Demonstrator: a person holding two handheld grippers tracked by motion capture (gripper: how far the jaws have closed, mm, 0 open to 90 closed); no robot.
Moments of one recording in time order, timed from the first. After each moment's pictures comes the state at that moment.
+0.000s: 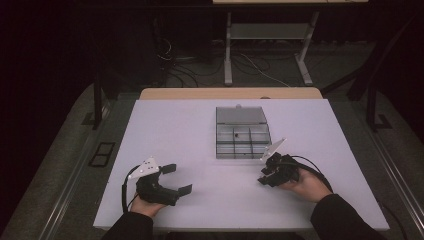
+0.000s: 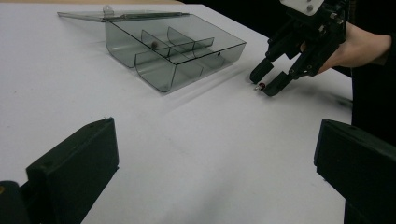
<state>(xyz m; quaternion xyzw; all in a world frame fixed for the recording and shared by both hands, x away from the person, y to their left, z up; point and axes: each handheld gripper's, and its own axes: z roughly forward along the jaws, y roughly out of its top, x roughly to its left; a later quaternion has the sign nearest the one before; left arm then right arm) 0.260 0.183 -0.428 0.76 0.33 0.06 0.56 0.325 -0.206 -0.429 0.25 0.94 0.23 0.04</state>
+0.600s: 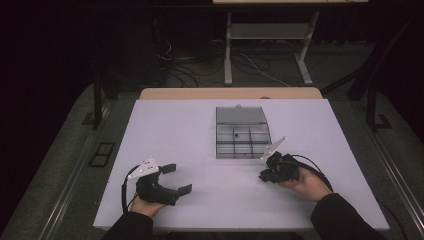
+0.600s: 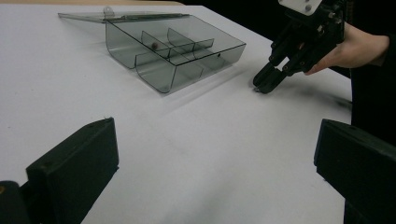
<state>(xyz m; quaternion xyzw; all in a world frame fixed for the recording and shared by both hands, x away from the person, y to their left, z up) 0.260 0.183 -0.427 0.75 0.33 0.06 0.56 0.327 -0.208 -0.428 0.25 0.94 0.23 0.03</state>
